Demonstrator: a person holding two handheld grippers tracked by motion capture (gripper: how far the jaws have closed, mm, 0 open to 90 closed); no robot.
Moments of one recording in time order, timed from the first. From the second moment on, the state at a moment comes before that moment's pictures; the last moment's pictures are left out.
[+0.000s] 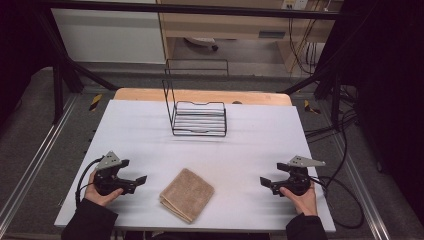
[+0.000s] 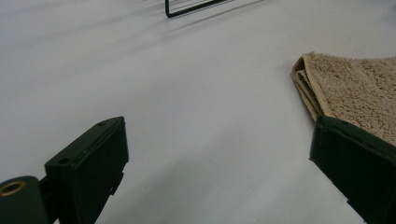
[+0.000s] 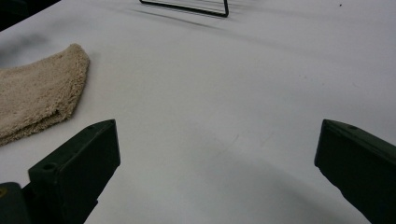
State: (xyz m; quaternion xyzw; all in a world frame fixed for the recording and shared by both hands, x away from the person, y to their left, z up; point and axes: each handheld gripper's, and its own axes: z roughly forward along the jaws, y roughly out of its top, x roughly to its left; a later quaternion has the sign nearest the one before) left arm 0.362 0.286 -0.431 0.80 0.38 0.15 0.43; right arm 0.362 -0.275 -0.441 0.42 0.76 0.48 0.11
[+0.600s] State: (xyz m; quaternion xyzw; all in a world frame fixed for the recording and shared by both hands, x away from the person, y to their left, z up) left arm 0.356 0.262 -0.429 0.81 0.38 0.14 0.42; right arm 0.362 -0.270 -0.442 0.42 0.77 0.47 0.11
